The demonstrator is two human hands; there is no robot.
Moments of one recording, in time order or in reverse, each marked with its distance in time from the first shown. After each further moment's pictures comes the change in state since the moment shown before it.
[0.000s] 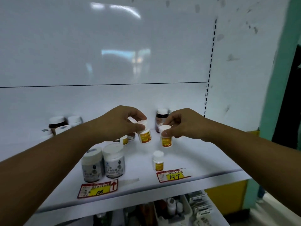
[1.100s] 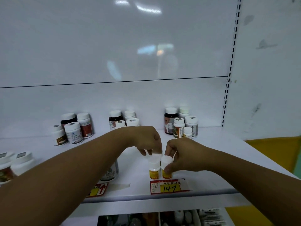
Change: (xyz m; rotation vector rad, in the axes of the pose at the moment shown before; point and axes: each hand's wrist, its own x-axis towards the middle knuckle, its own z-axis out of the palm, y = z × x) left_hand 0.078 -0.001 0.082 0.333 -0.393 -0.349; right_hand 0.022 0.074 0.025 -0.375 -0.360 -0.076
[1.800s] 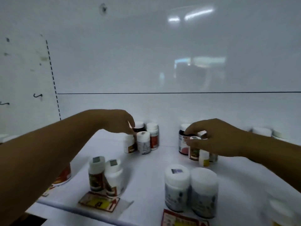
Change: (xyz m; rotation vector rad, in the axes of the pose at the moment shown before) left_hand -0.146 -0.237 -0.149 0.335 0.352 -0.366; right_hand 0.126 -0.155 -0.010 -0.138 0.250 -0.347
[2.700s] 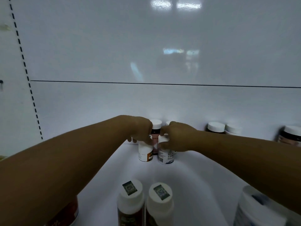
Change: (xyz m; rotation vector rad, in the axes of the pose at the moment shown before) left_hand 0.129 -0.070 0.053 -0.031 -0.202 0.168; right_hand 0.183 -0.053 0.133 -0.282 -0.141 0.162
